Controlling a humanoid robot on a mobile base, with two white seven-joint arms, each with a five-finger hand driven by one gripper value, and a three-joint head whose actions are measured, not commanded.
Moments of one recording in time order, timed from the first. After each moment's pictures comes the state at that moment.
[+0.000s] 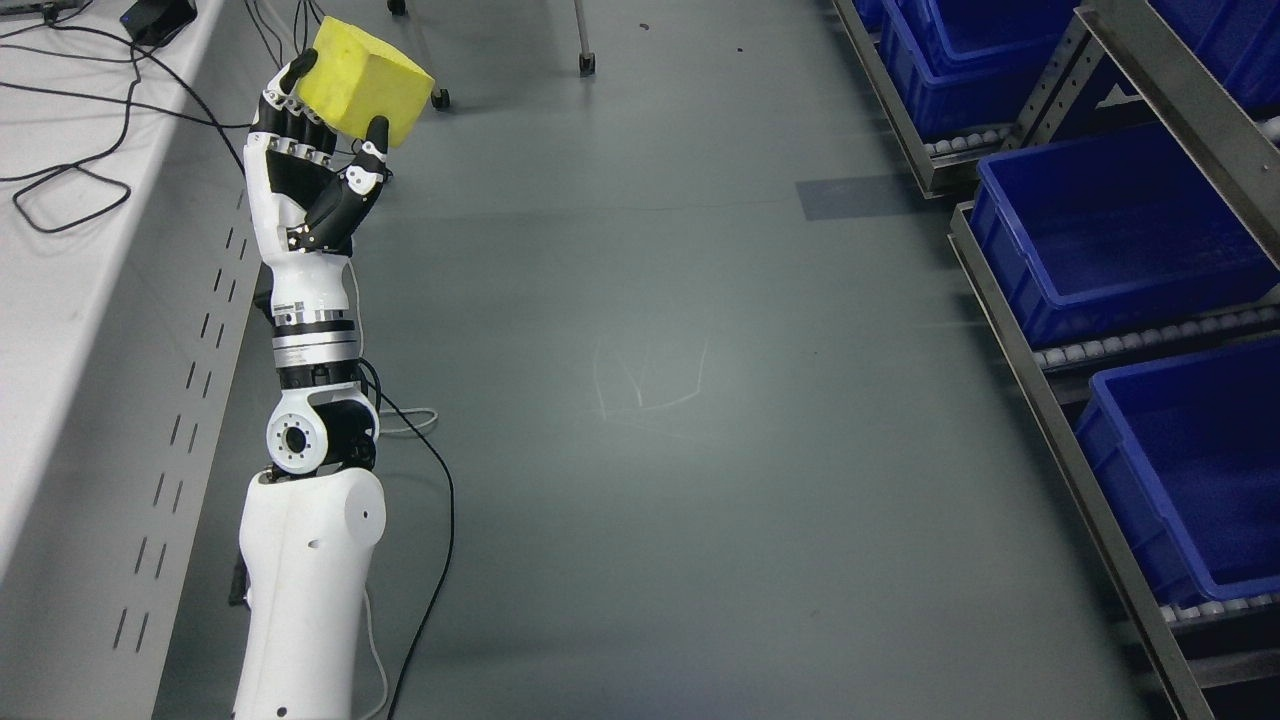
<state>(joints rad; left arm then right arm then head) -0.44 0.00 0.12 -1.28 0.34 -0.56 -0.11 0.00 0.00 -0.09 0.00 0.00 -0.10 0.02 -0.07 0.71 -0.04</state>
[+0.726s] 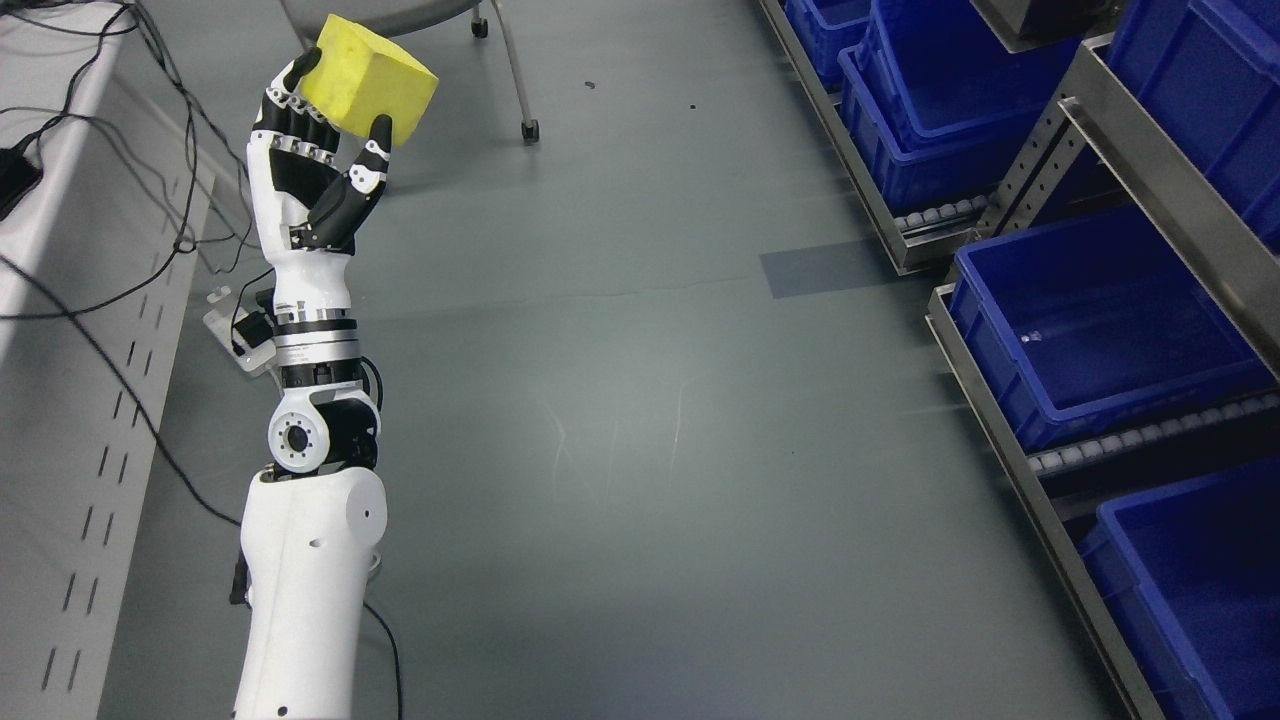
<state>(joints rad) -0.44 0.00 0.11 -1.28 0.34 -0.56 -0.11 0.00 0.00 -0.09 0.00 0.00 -0.10 0.02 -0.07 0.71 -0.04</state>
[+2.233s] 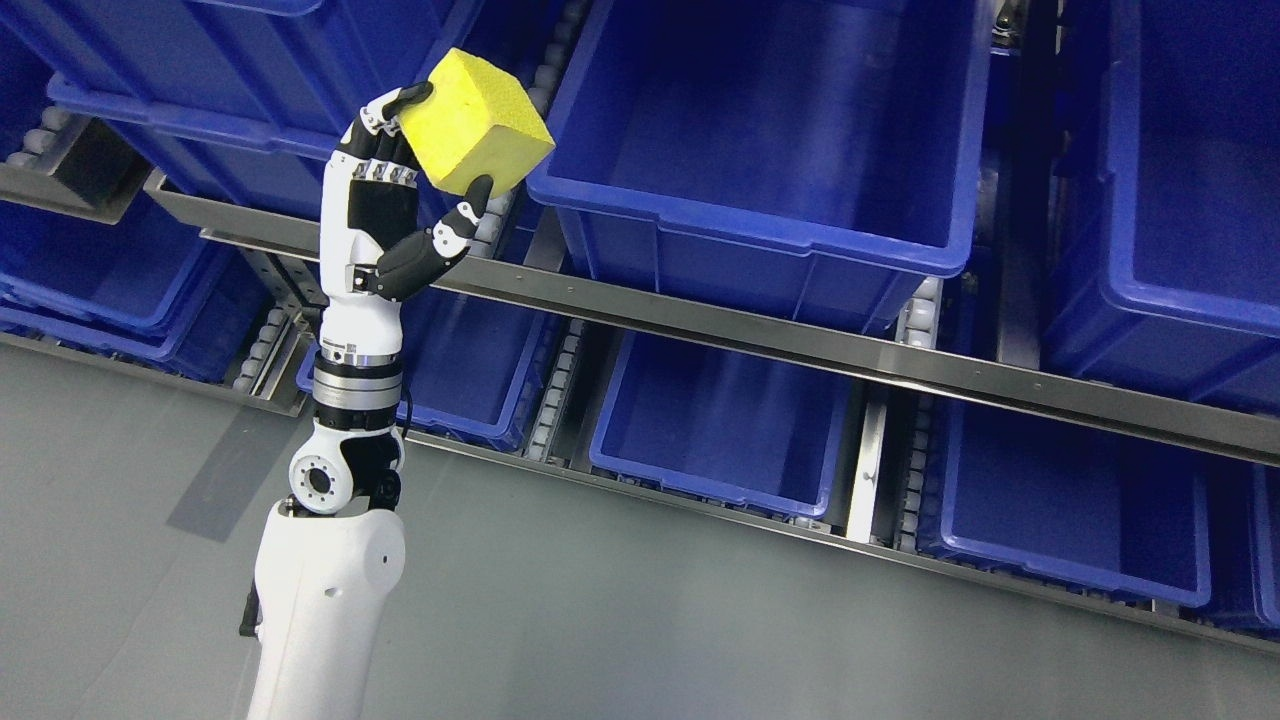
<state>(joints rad) -0.35 0.00 0.00 -1.48 0.34 -0.65 -0.32 0.00 0.00 -0.09 0.00 0.00 -0.10 0.02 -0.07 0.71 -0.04</state>
